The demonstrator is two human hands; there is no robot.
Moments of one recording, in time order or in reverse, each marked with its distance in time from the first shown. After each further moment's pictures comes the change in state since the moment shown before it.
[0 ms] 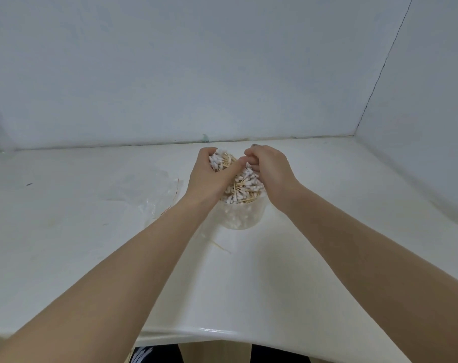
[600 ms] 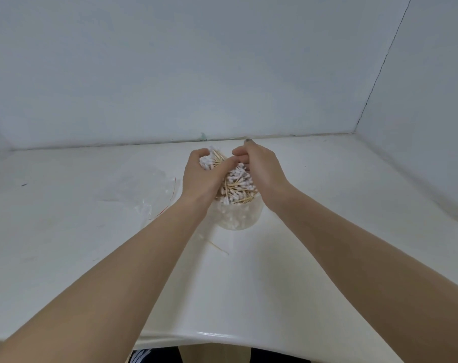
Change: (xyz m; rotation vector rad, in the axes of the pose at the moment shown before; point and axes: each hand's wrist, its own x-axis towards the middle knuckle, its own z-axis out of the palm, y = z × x) left_hand 0.011 -0.010 0.003 -0.089 0.098 -0.095; right_hand -0.011 -0.007 0.012 -0.144 -0.029 -0.069
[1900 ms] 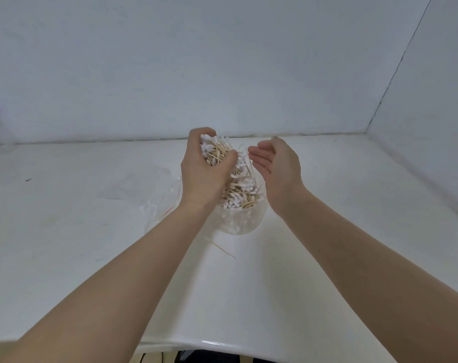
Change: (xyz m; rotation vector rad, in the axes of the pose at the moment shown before) left_hand -0.006 0.011 -0.008 0.014 0.116 0.344; right_hand 0.007 0.002 -0.001 0.536 0.128 0.106
